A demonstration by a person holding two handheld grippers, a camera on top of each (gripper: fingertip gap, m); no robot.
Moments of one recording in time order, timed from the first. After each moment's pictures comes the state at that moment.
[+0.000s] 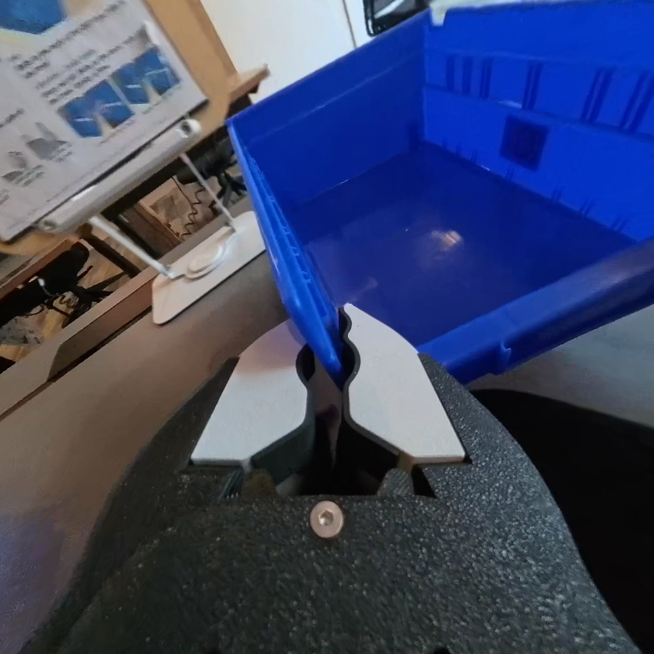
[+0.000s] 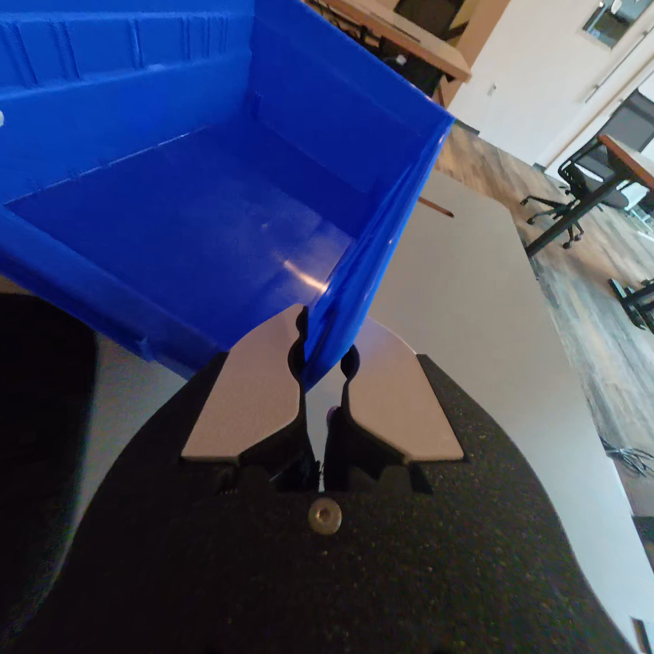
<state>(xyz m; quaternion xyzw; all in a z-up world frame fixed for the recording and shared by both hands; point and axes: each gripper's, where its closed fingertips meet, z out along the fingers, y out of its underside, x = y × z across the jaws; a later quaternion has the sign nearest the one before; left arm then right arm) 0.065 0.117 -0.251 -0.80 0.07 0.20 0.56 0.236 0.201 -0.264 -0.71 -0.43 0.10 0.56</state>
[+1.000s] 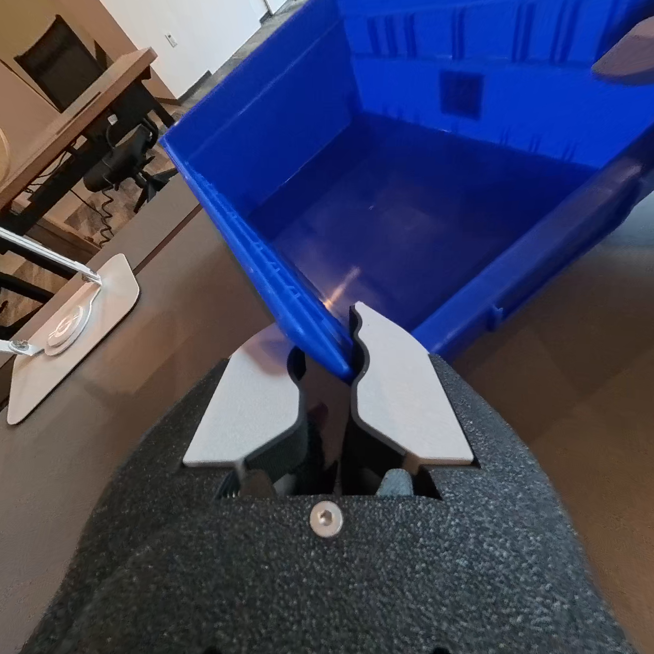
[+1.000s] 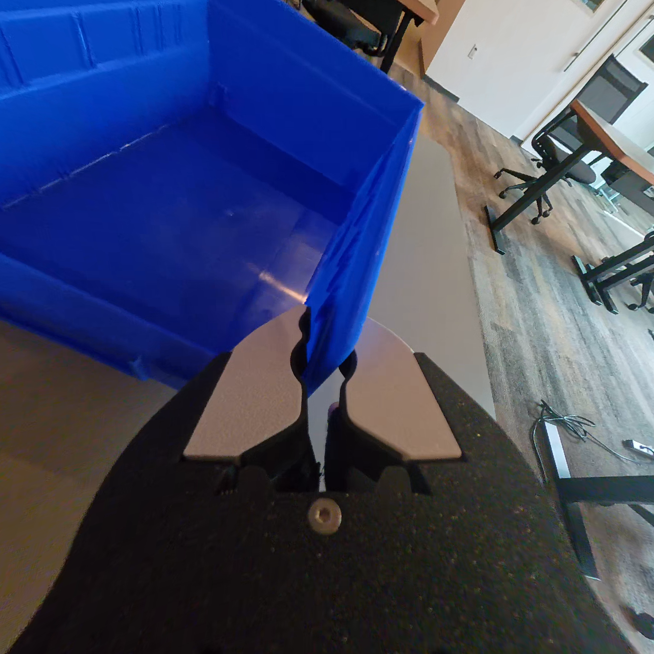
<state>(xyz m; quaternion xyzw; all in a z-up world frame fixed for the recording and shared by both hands) 0.178 0.218 -0.299 -0.83 0.15 0.16 0.51 0.339 0.312 -0.293 -0.72 -0.43 0.06 0.54</state>
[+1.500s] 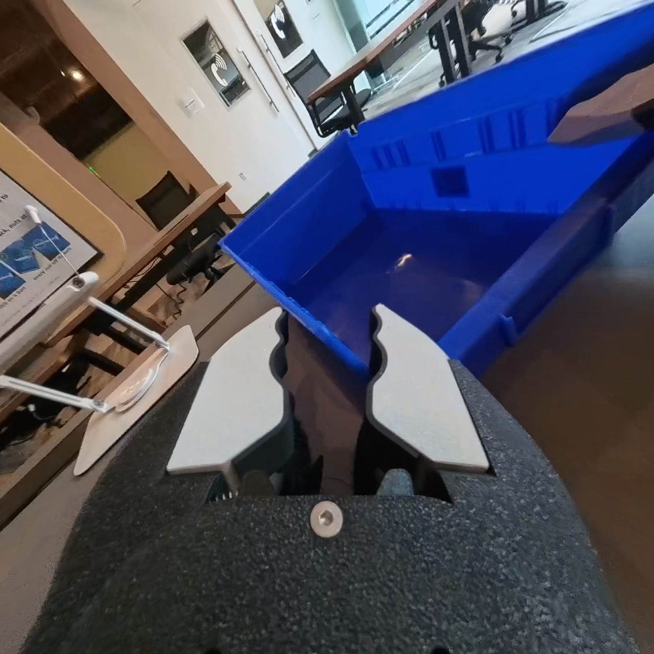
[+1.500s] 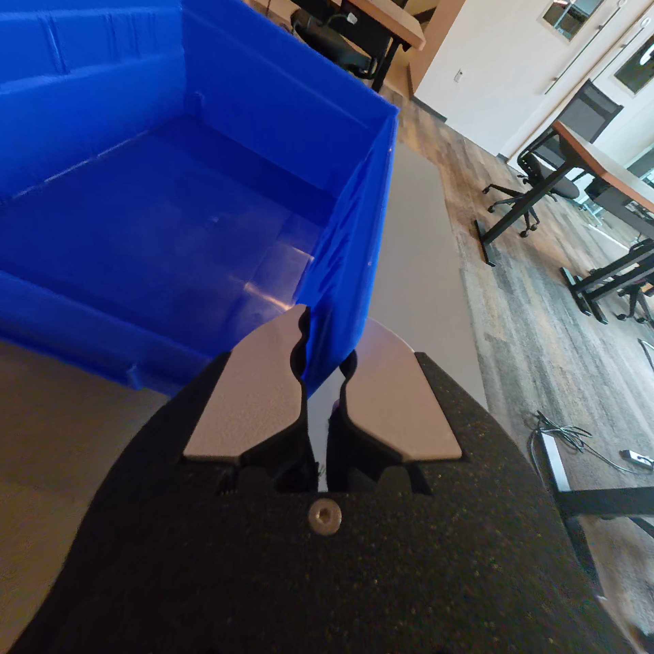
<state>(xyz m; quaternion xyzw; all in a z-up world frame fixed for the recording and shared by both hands) 0.181 0.218 -0.267 -0.74 0.18 0.21 0.61 0.337 0.321 -0.291 -0.71 -0.42 0.06 0.56</state>
